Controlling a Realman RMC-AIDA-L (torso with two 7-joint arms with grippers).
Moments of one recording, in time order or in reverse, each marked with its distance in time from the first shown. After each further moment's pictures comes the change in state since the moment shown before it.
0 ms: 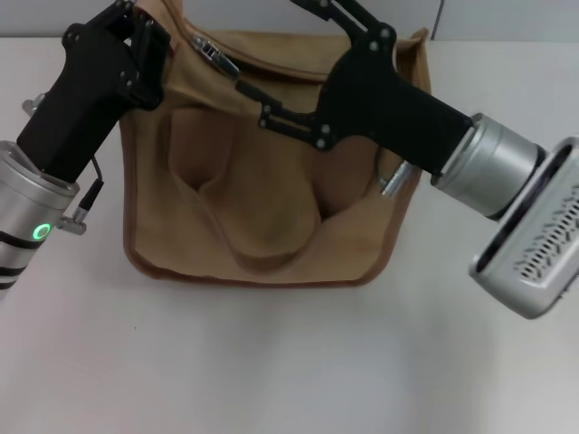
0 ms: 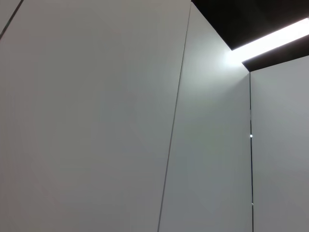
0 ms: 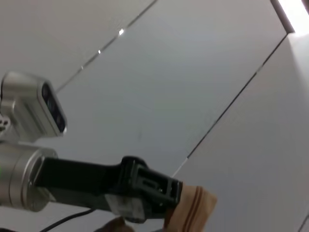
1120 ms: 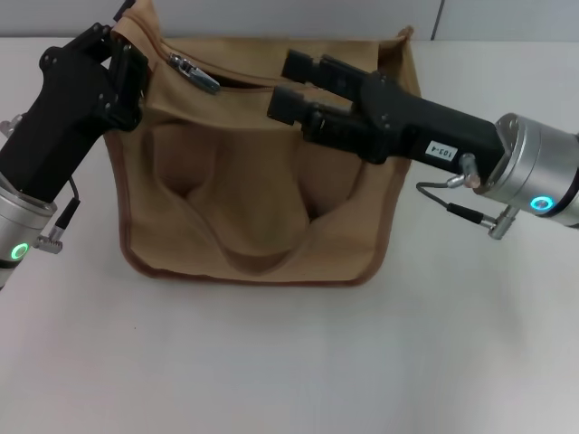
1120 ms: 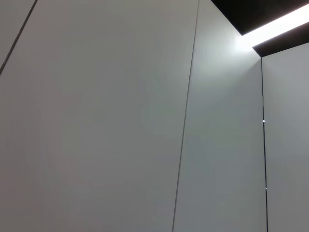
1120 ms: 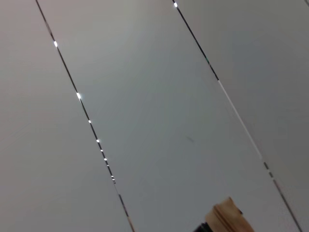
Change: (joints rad) left arm 0.057 0.000 0.006 0.047 0.003 -0.003 -0.004; right arm 0.103 -0.001 0.727 0.171 -0.841 -0.289 1.360
